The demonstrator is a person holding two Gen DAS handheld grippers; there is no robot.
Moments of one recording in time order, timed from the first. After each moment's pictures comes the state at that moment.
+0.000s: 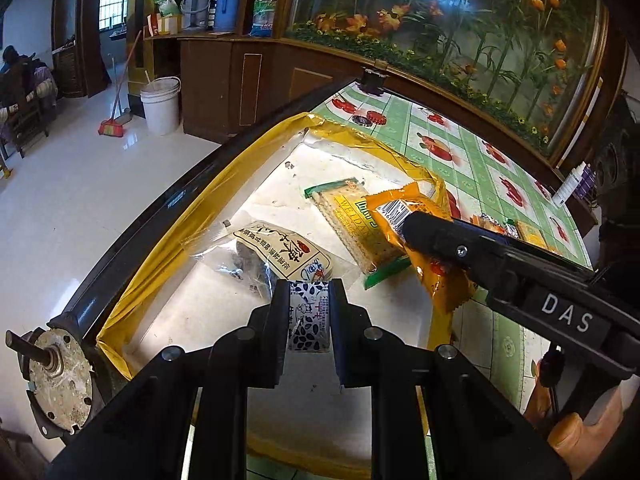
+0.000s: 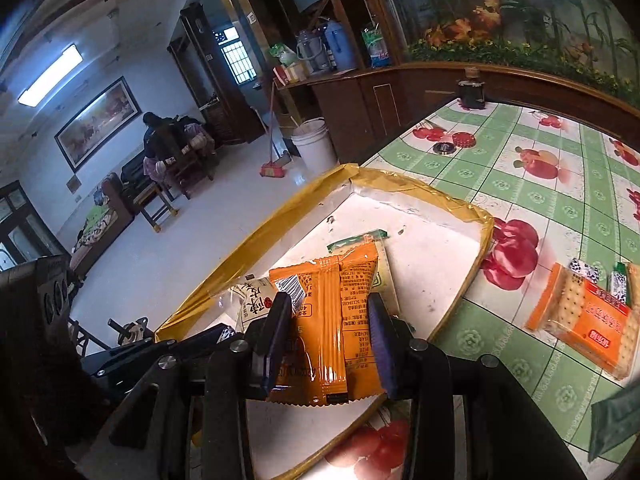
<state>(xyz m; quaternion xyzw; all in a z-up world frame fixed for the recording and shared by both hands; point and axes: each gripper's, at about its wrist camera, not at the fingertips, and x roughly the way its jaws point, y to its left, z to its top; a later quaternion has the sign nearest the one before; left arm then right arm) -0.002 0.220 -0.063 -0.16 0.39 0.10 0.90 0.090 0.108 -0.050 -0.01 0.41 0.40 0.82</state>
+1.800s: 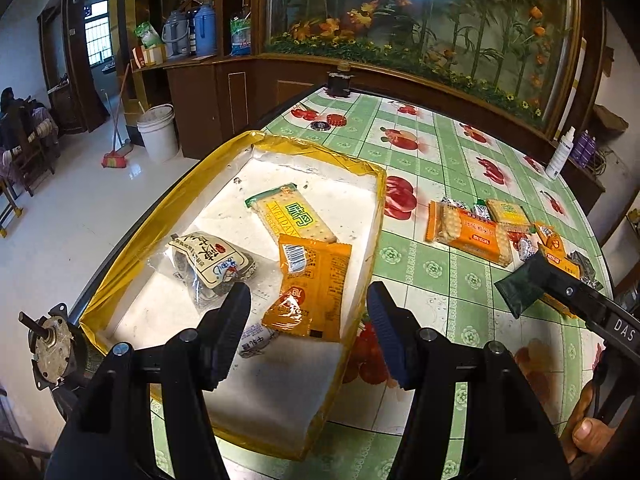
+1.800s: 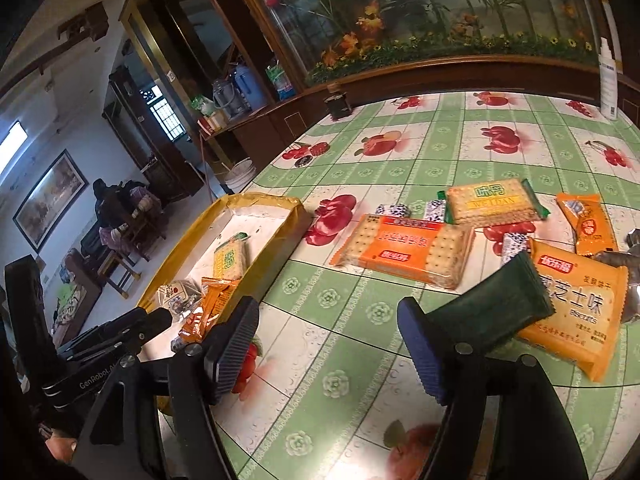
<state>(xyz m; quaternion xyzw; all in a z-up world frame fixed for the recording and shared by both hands) 0.002 0.143 -0.036 -0.08 0.38 0.11 0.91 0.079 -0.076 -0.044 0.09 0.40 0.28 0.87</state>
